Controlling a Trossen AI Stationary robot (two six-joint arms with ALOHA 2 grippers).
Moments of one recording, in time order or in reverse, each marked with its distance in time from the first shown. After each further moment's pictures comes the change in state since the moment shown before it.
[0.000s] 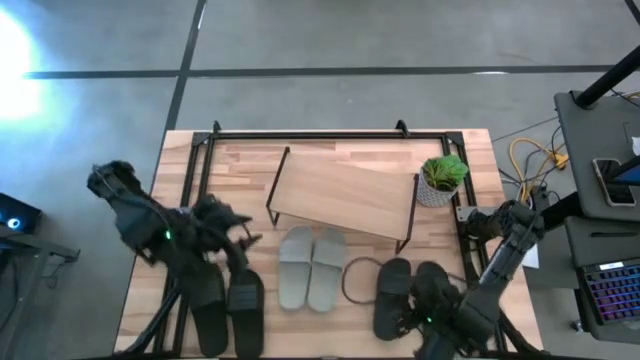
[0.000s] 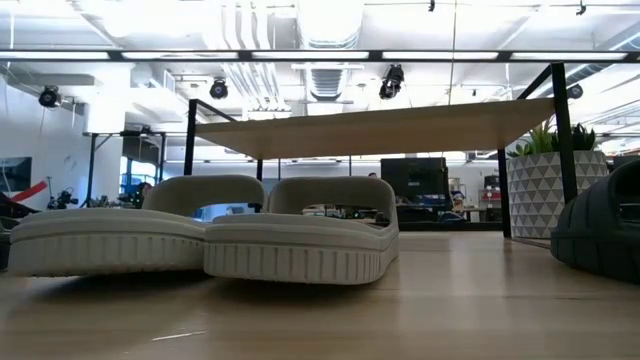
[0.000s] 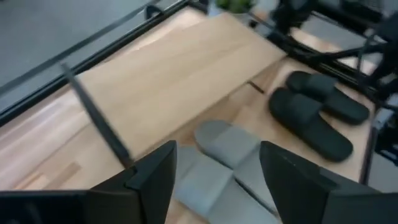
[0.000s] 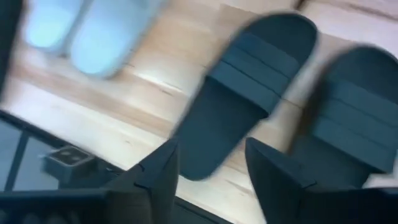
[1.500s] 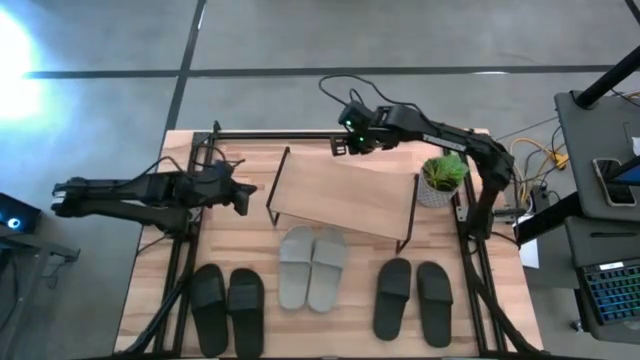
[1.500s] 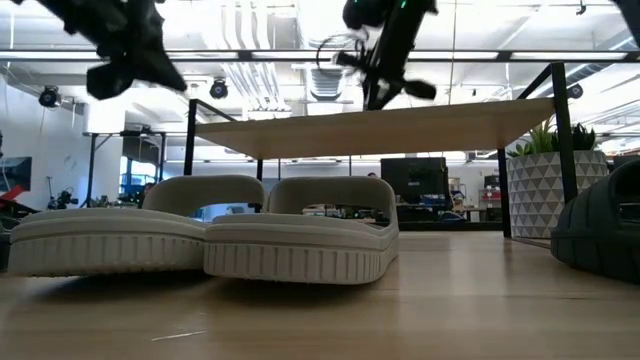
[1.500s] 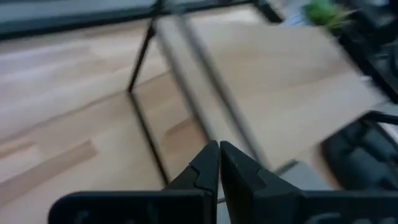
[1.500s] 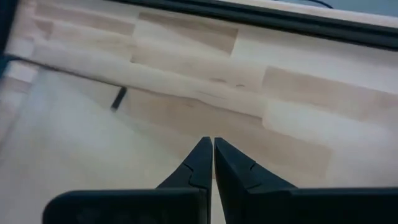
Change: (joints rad) left arm 0.689 -0.649 -0.991 0.787 0.434 0.321; right arm -1.294 -0.023 0.000 0.401 -0.228 -1.234
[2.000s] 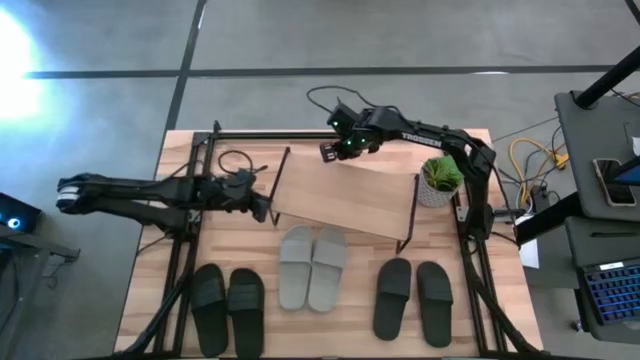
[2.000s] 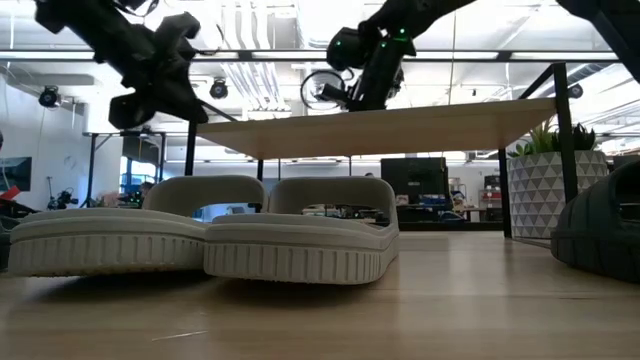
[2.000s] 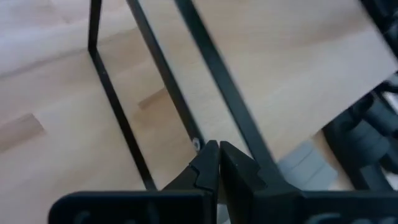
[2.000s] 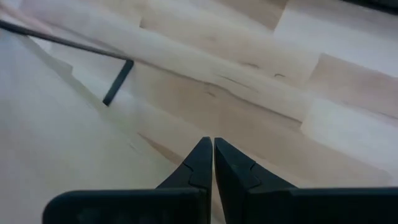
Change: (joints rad) left arm 0.032 0.213 -0.042 0.187 0.168 -0.018; right arm -0.042 0.145 0.000 0.097 -0.175 -0.120
